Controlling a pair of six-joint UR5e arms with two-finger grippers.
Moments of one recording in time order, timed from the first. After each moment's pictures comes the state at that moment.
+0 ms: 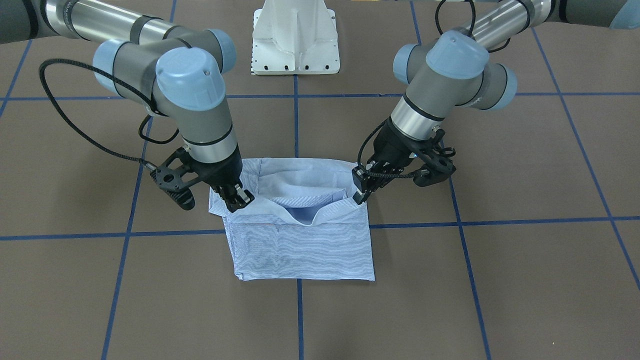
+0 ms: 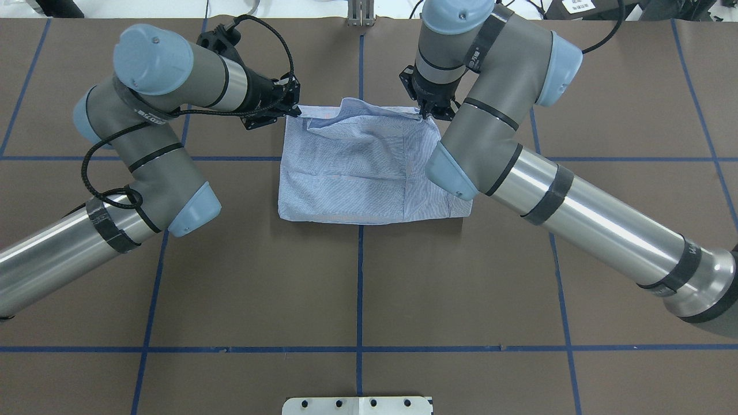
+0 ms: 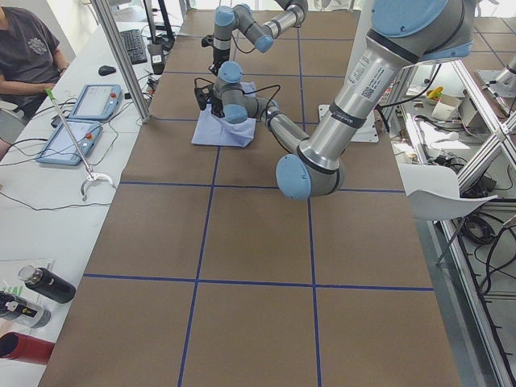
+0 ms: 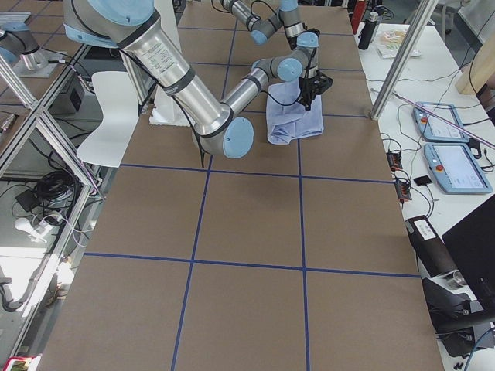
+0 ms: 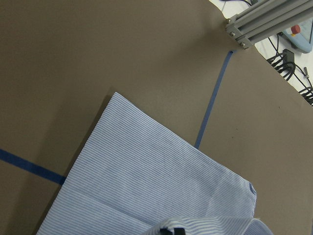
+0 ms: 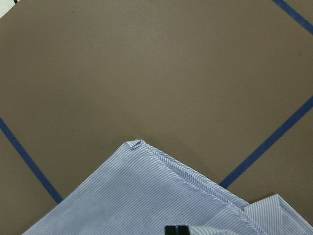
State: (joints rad) left arm -0.77 -2.24 -1.44 -2.25 -1.90 -1.72; right arm 0.78 -0.70 1.38 -1.57 1.93 1.73
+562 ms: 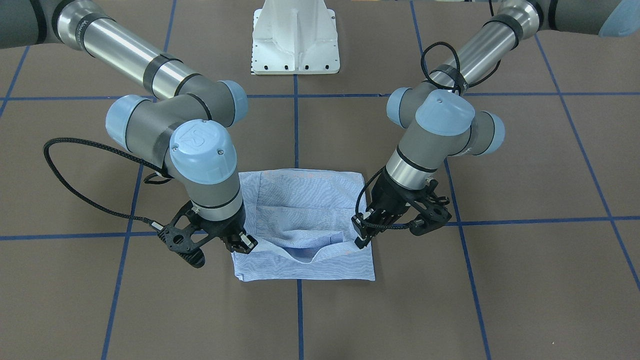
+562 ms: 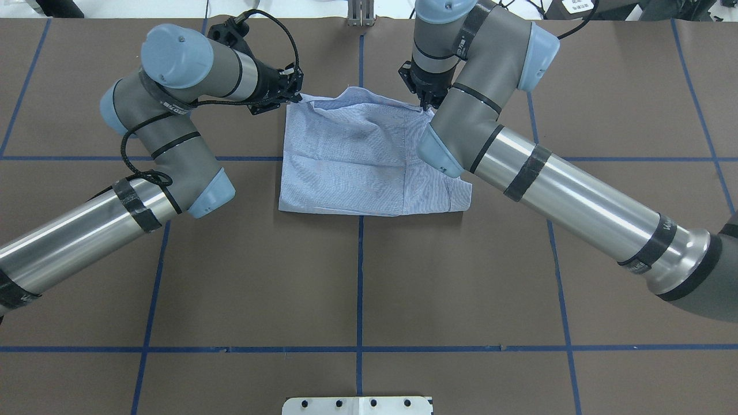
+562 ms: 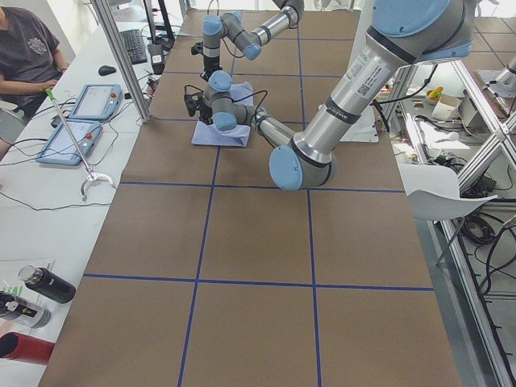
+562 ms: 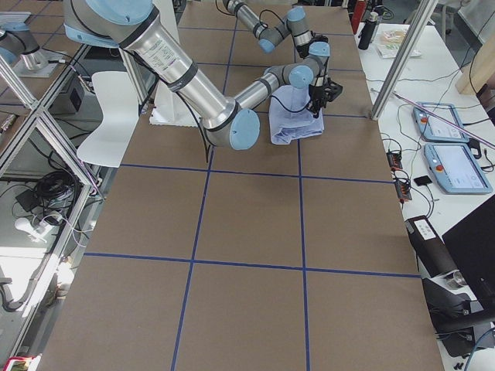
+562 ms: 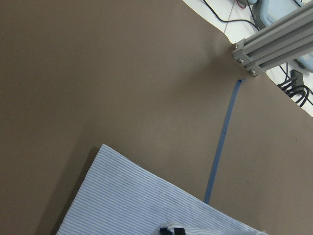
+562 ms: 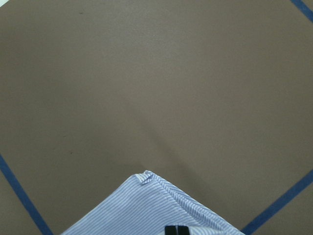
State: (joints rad) left arm -0.79 -2.32 -1.24 -2.36 -1.85 -1.66; right arm 0.80 -0.64 1.18 -1.47 1.94 1.63
